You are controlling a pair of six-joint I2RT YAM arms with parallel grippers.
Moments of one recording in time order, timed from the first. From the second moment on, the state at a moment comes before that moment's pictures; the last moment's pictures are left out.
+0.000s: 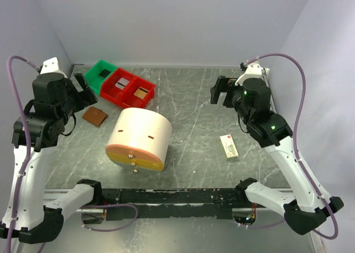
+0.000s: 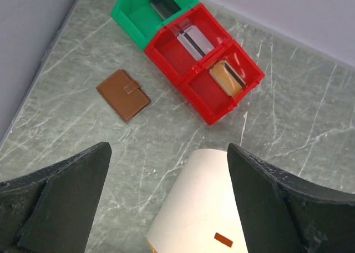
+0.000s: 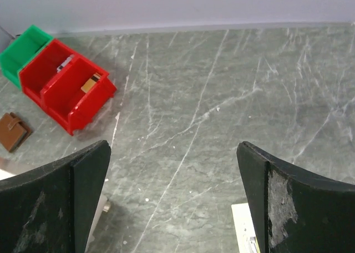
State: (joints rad) left arm -0.19 1.00 1.56 -1.02 -0.32 -0.42; right arm 0.54 1.02 1.33 -0.59 0.34 0.26
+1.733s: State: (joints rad) left arm -0.35 0.79 0.94 -1.23 -0.13 -0.98; right arm 0.10 0.97 0.80 -0.32 -0.66 0.44
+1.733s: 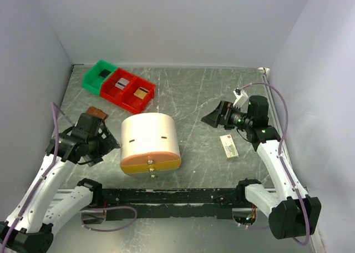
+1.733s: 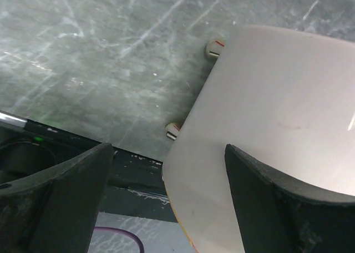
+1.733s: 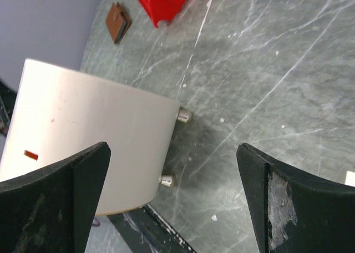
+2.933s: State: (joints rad) left arm -0.45 1.05 0.86 -0.68 0.04 -0.99; right arm 0.64 0.78 0.65 -0.56 -0.46 0.65
